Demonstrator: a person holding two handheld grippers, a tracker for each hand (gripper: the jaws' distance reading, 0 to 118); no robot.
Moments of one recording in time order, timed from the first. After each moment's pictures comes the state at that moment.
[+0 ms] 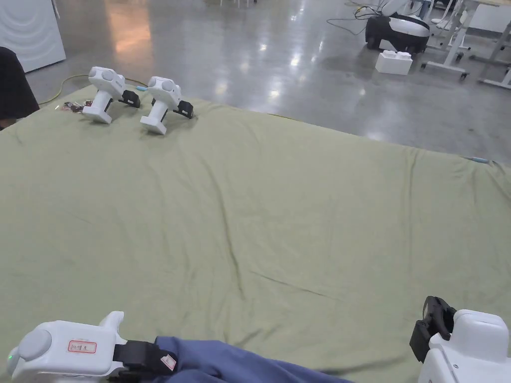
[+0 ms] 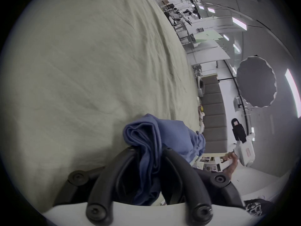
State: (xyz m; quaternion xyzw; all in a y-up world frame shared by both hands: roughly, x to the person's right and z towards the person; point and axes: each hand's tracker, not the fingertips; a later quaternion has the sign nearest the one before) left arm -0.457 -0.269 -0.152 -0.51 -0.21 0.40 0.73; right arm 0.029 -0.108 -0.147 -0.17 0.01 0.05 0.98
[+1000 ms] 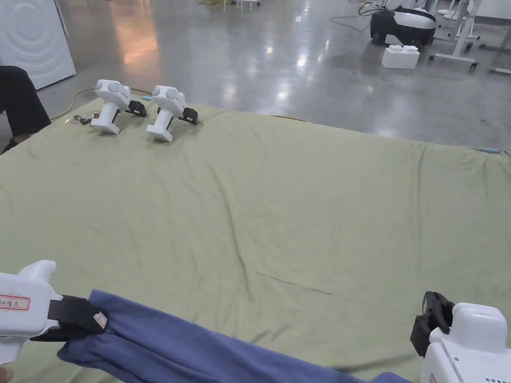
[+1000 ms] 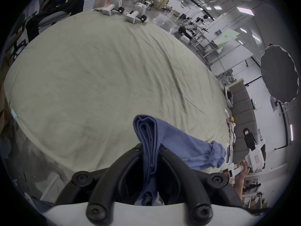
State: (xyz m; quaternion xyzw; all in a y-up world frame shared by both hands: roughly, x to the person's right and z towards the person) left arm -0.517 -0.102 -0.124 -0.51 -0.05 0.26 0.82; right arm 0.034 -0.116 -0.153 -0.17 0.03 0.03 0.98
